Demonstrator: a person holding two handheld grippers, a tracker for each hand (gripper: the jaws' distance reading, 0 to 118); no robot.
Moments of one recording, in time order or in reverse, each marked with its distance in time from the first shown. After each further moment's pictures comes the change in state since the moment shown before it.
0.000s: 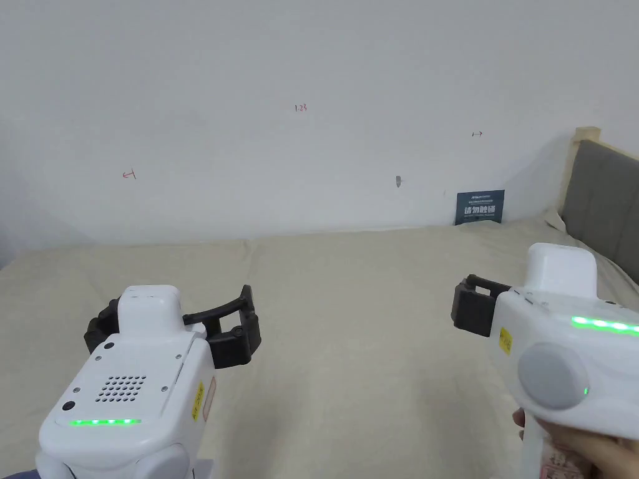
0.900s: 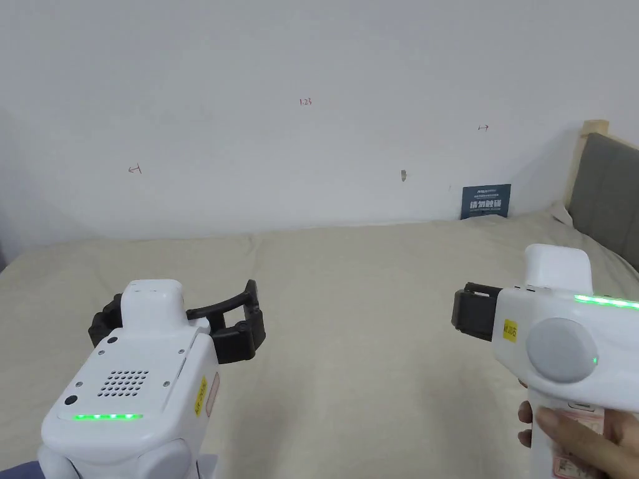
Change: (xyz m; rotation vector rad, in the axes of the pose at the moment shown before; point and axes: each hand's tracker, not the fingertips) left arm 0.003 0.002 0.006 -0.002 -0.006 0.003; right arm 0.011 -0.004 -0.007 -0.044 0.058 0.064
